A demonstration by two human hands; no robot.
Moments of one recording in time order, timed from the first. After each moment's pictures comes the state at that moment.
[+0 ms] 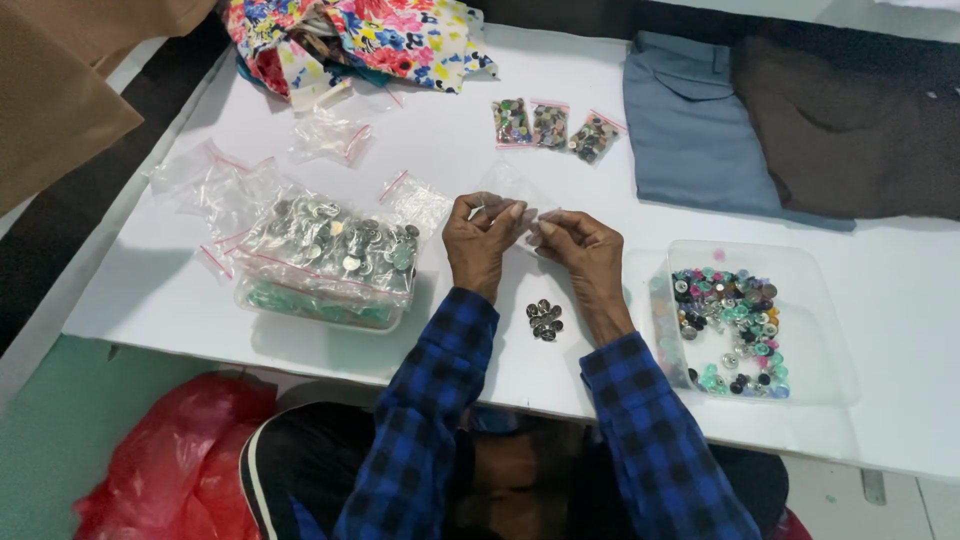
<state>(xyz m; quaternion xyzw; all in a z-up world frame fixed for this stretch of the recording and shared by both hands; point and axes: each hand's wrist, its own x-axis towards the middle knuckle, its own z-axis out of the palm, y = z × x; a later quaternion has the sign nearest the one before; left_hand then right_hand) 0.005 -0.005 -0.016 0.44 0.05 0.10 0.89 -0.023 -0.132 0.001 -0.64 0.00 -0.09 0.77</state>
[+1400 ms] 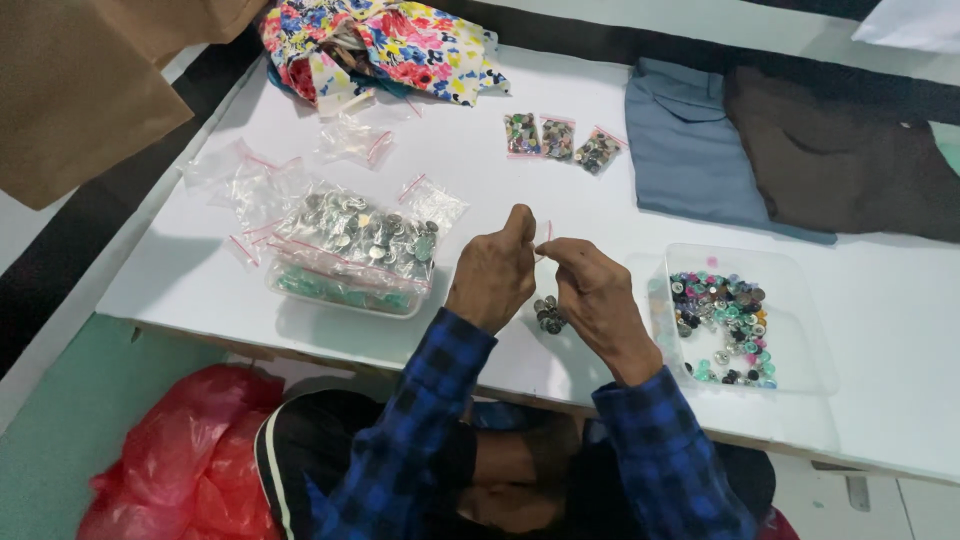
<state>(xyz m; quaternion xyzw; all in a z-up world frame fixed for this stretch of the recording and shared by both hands) -0.073 0.037 0.062 0.86 -0.23 0.21 0.40 -0.100 -0.121 0.071 -0.87 -0.21 -0.23 0.38</state>
